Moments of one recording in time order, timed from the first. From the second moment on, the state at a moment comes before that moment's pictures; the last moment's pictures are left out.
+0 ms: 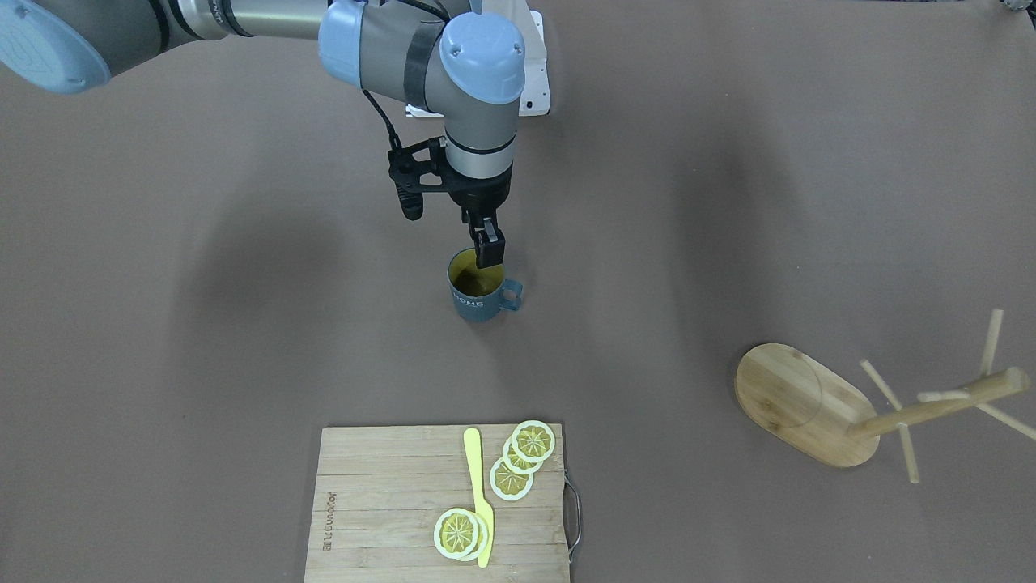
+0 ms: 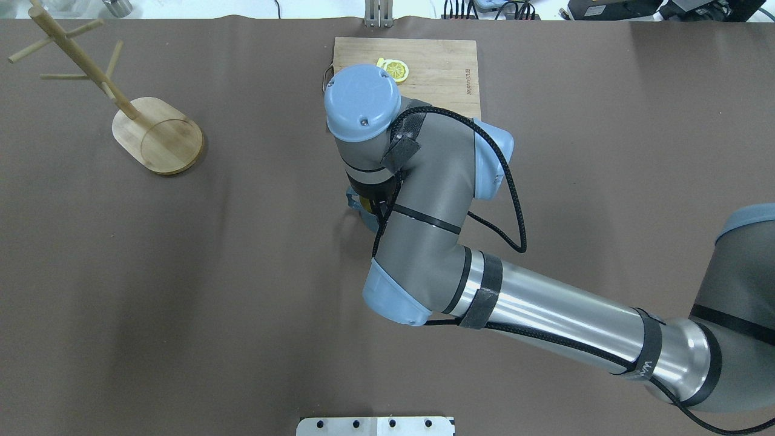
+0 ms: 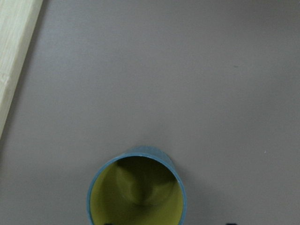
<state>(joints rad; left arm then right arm) -1.63 -1.50 -1.78 -1.91 -2.36 0.05 0.54 -0.63 1.55 -1.80 1.86 2.44</state>
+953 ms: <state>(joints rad) -1.62 -1.50 -1.80 -2.01 -2.39 0.05 0.81 -0.97 1.89 -1.88 2.03 1.65</state>
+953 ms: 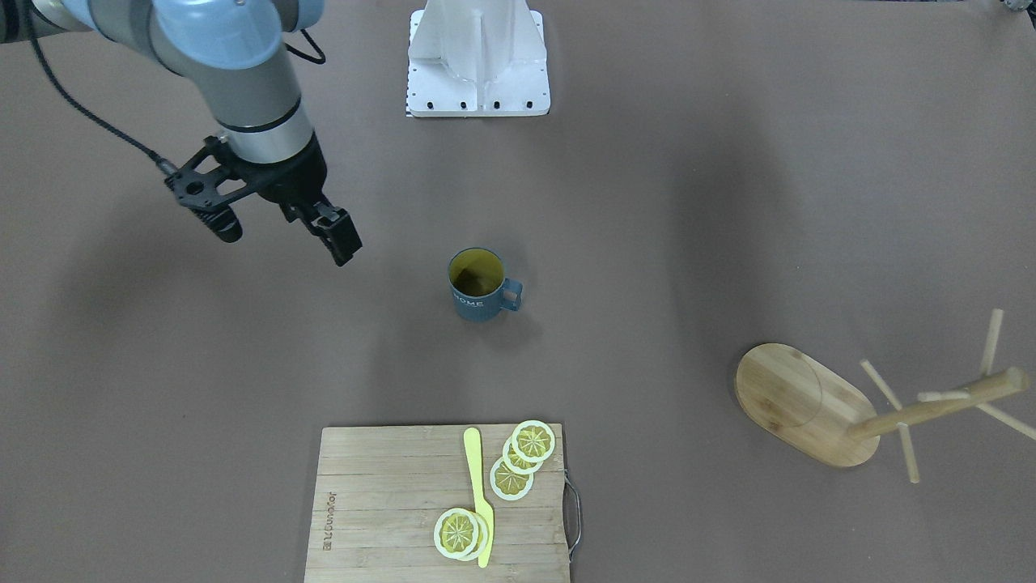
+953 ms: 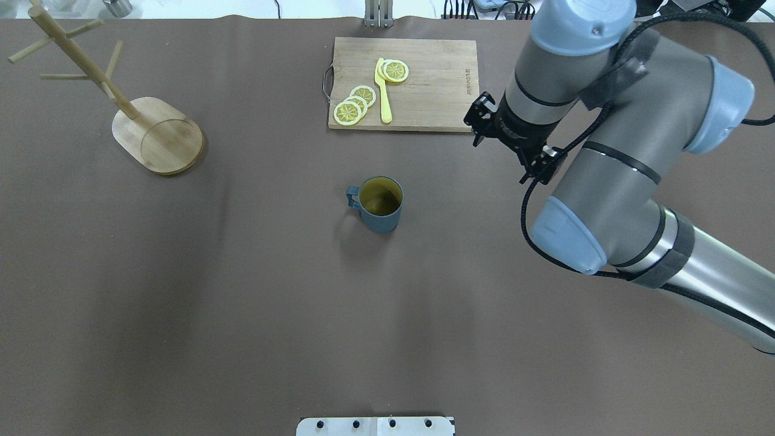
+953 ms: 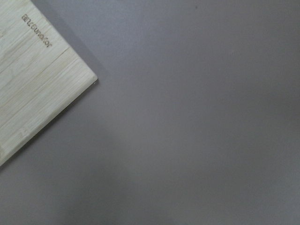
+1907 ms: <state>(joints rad) -1.55 -1.49 -1.86 -2.15 -2.47 0.01 1.23 -1.41 1.90 -1.85 2.14 0.48</state>
